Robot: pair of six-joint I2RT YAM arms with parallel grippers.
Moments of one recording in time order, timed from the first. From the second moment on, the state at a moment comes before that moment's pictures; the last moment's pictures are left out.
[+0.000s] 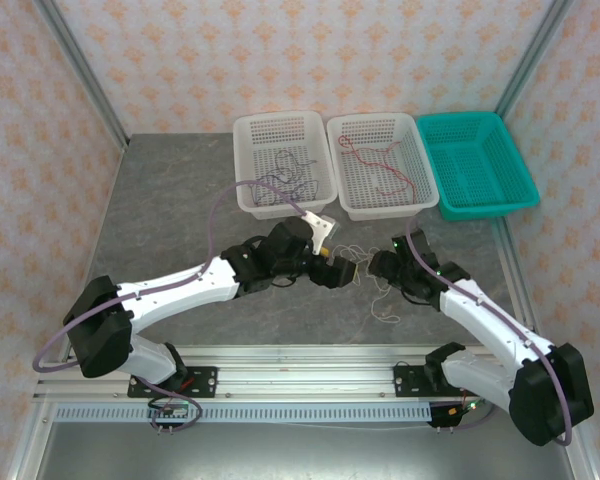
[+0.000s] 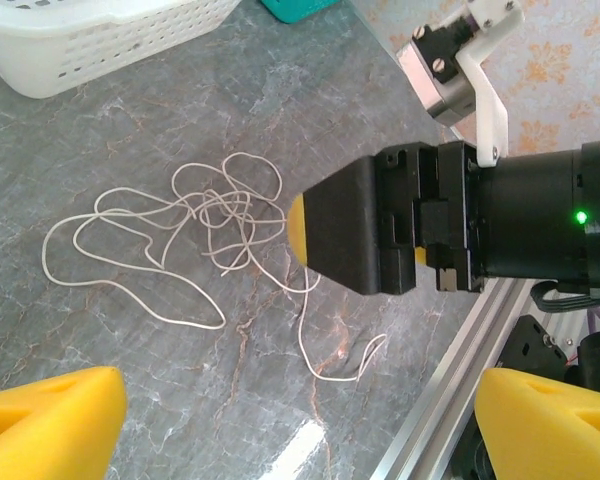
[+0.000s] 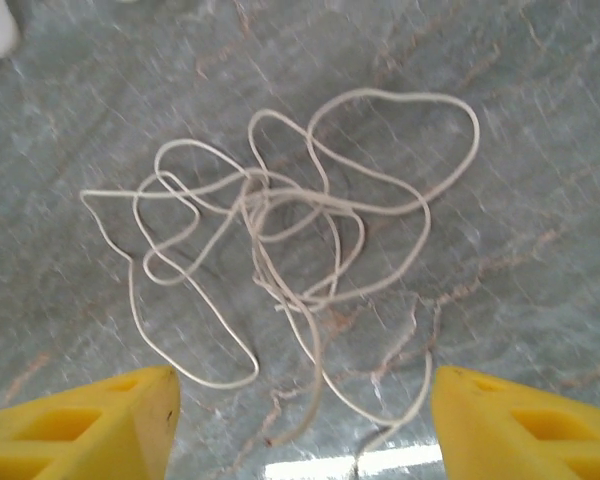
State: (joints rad) left arm -0.90 1.44 1.02 -0.16 0.15 -0.48; right arm 0.41 1.03 0.60 -0.53 0.04 0.82
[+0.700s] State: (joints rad) left arm -0.90 1.34 0.95 -0.17 -0.05 -0.39; right arm 0.41 1.00 0.77 -0.46 -0.24 0.71
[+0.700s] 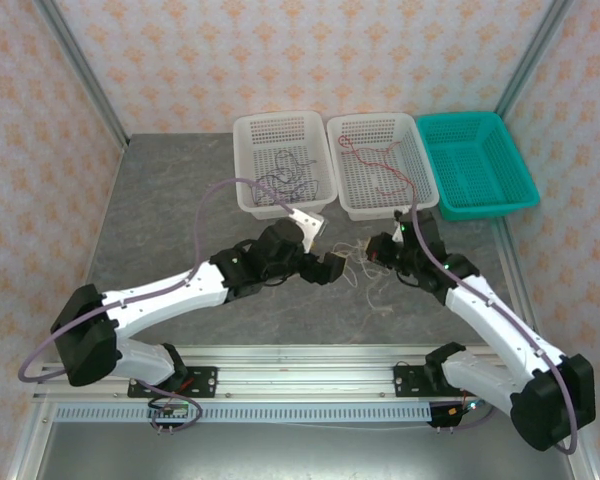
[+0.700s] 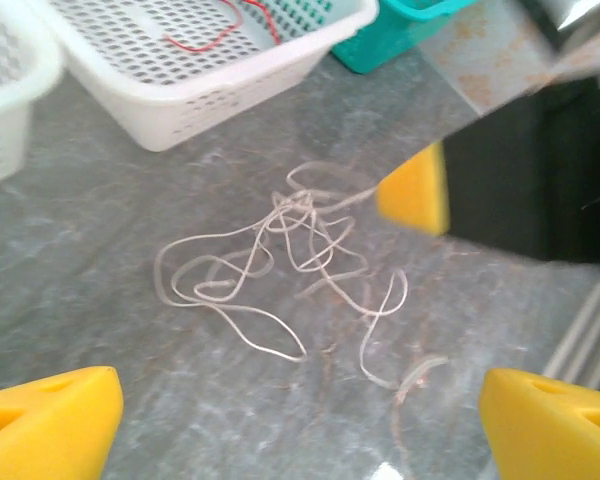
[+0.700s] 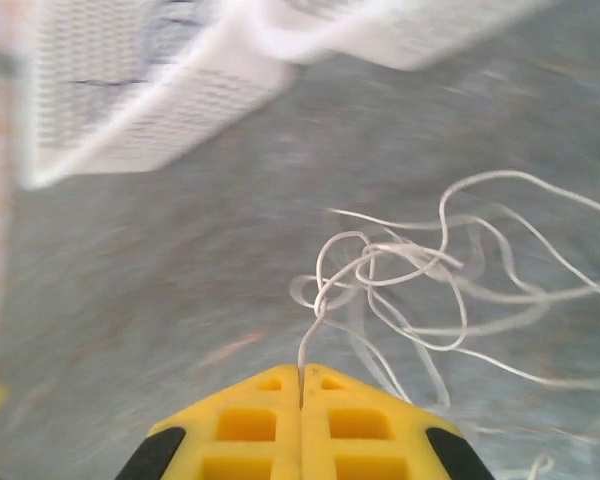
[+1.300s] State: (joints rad) left arm -0.90 1.29 0.92 -0.01 -0.08 -0.12; right arm 0.54 1.09 1.06 -0.55 -0.65 0.58
